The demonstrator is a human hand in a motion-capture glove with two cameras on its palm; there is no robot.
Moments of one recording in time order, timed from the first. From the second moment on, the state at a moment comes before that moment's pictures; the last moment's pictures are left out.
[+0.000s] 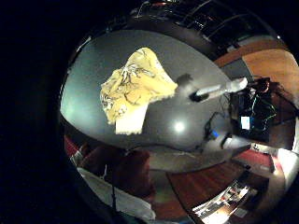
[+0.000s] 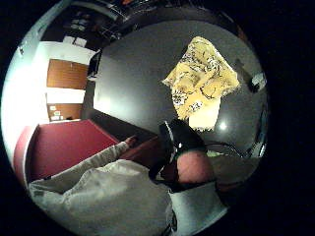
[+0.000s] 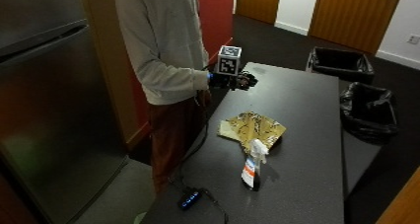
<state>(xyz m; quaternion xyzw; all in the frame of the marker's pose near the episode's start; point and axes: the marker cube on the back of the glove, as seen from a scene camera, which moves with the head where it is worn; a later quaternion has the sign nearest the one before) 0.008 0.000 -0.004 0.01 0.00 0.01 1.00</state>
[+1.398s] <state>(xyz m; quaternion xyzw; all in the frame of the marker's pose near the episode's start) 0.213 -0.031 0.051 0.37 -0.31 0.41 0.77</state>
